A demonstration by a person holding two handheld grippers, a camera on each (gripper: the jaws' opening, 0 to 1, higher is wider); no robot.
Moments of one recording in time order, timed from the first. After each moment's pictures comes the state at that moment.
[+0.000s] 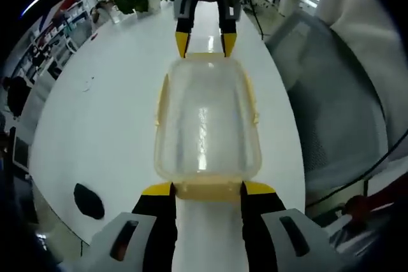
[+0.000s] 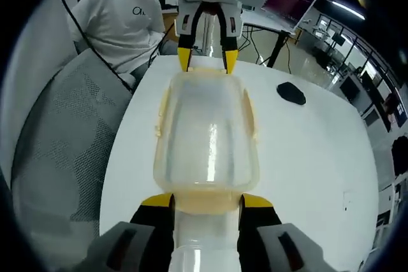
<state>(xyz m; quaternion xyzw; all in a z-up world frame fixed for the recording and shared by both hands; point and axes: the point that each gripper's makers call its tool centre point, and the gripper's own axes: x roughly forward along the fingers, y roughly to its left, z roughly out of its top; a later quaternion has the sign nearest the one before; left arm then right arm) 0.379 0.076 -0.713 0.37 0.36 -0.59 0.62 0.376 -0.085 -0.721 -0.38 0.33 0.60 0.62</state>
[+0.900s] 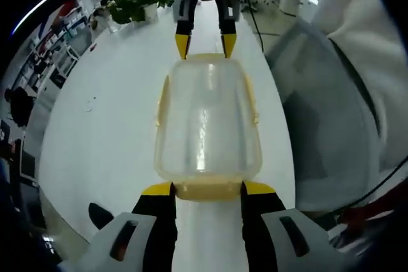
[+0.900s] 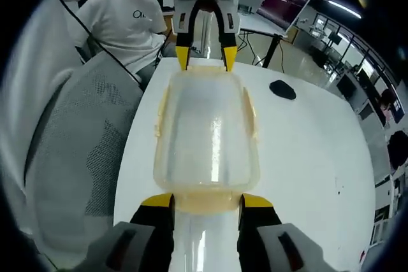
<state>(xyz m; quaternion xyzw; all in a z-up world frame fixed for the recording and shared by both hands) 0.371 0.023 -0.680 0.40 0.35 -0.58 0.62 0.365 -0.138 -0.690 -0.37 0.33 0.60 0.62</state>
